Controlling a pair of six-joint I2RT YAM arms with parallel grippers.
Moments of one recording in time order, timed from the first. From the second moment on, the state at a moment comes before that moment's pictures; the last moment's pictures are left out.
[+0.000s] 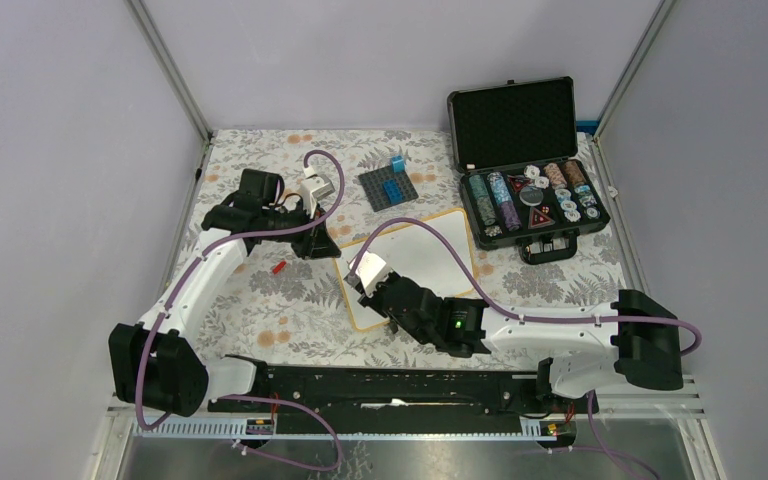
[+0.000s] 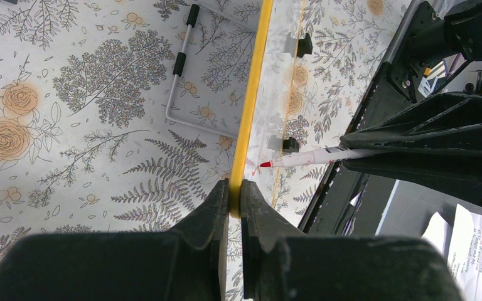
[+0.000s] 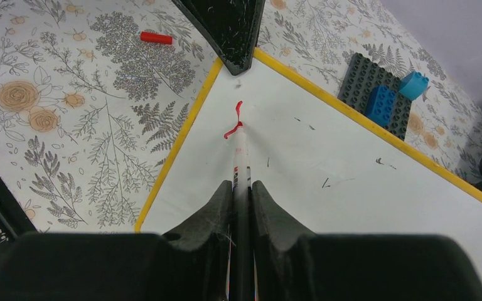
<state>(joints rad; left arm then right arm) -0.22 1.26 1.08 -0.75 0.85 0.29 1.33 1.37 0.87 0.13 0.56 -0.09</state>
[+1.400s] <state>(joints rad) -0.22 1.26 1.08 -0.75 0.85 0.29 1.31 1.39 0.90 0.15 0.59 -0.09</state>
